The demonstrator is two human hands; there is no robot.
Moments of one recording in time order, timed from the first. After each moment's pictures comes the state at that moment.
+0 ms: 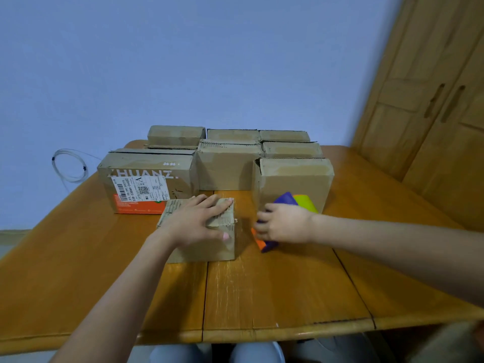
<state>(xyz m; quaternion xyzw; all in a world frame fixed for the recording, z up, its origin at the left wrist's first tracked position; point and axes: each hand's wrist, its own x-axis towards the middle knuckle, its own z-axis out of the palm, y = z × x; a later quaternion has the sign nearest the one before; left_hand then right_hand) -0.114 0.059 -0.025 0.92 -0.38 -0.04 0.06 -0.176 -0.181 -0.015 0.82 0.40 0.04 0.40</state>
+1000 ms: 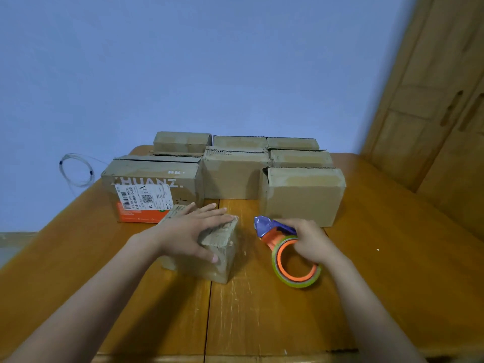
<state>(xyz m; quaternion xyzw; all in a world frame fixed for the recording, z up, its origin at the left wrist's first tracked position) -0.098 0.077 -0.012 0.89 -0.45 -0.08 0.03 -0.184 -0.201 -0.047 0.96 -0.01 0.05 -0.29</state>
